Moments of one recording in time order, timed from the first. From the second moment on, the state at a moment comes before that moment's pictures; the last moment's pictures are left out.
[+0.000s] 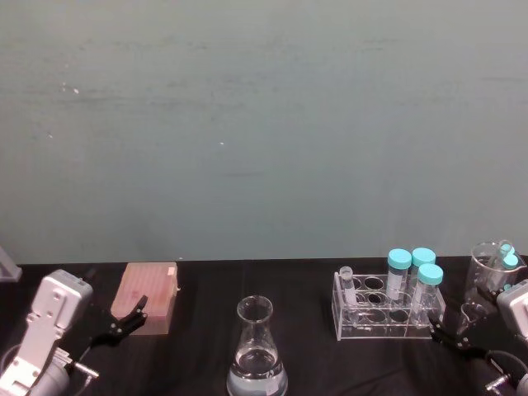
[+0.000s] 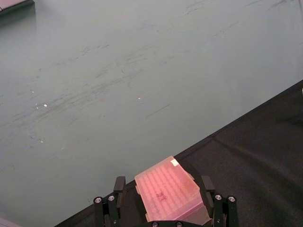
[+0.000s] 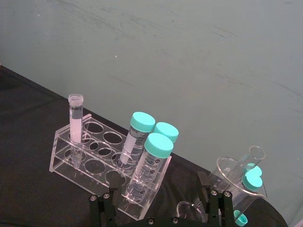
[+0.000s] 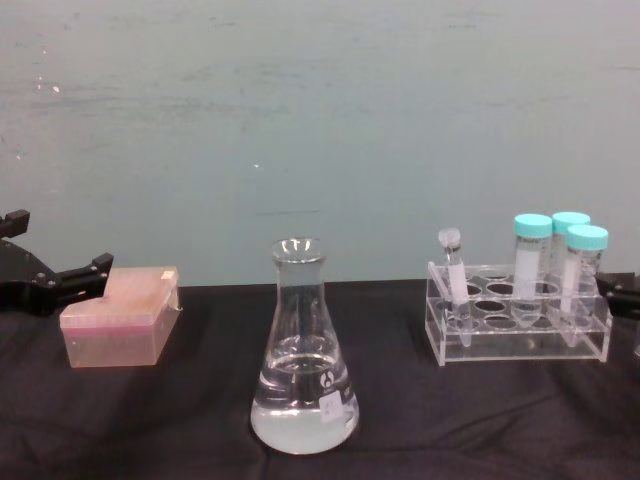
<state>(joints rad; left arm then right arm) -0.20 0.60 0.45 -1.41 -0.25 -0.12 0.03 0.20 0.60 -0.45 -1.41 0.25 -0.12 -0.03</state>
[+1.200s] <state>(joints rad) -0.20 0.60 0.45 -1.41 -0.25 -0.12 0.03 0.20 0.60 -0.45 -1.41 0.25 -0.12 -0.03</state>
